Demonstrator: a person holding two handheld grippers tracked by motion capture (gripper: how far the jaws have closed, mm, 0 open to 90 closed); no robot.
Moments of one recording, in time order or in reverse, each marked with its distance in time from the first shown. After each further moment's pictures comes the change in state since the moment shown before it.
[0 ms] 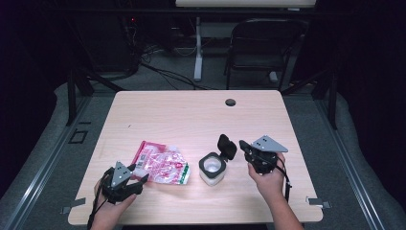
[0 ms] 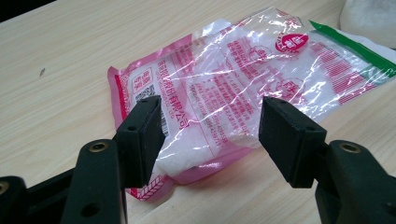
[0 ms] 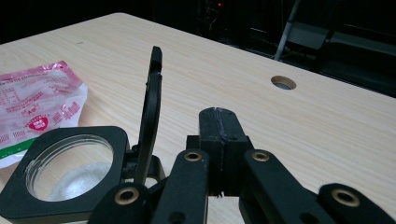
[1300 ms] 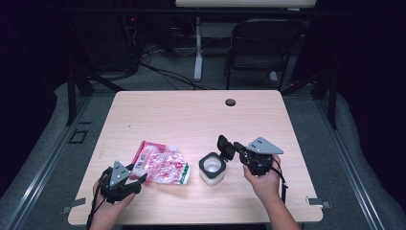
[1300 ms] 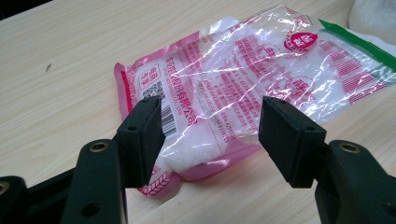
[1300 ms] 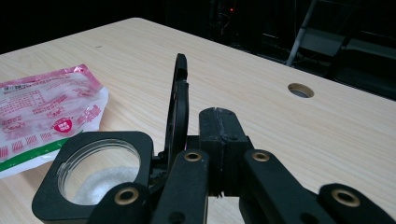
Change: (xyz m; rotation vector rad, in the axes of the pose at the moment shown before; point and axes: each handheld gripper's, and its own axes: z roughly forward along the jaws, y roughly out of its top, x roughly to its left) left arm 0.003 -0.002 -0.001 0.002 0.012 -0.008; right arm 0.014 0.003 0.002 -0.014 0.046 -0.023
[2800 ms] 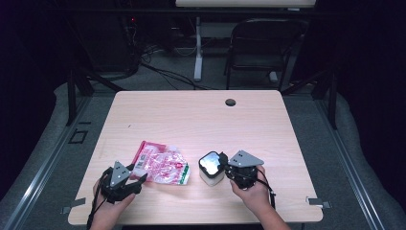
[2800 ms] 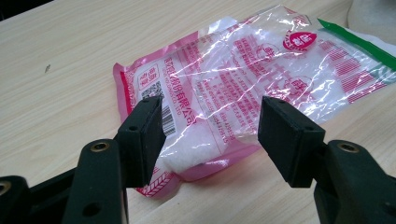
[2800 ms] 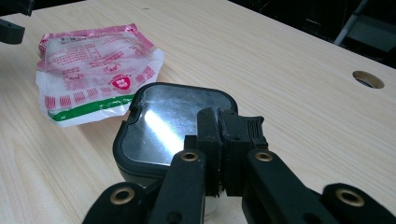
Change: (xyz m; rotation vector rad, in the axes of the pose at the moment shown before) left arm -0.001 0.000 0.000 0.000 -0.001 0.004; right arm 0.043 -0.018 0.011 0.093 0.122 -0.089
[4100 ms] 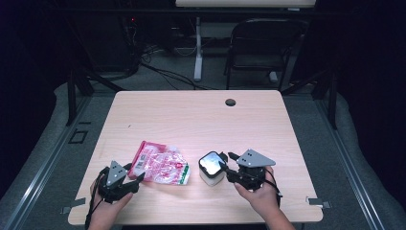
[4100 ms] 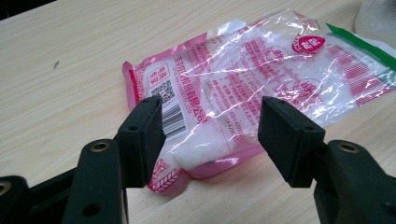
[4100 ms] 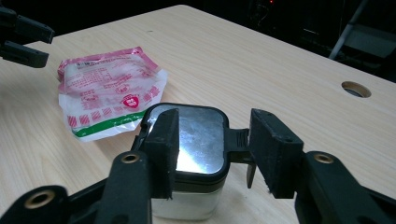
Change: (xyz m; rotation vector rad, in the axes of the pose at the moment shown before) left arm 0.007 -0.002 -0.003 -0.011 0.008 -0.033; right arm -0.005 0.010 -0.028 -0.053 0.005 0.032
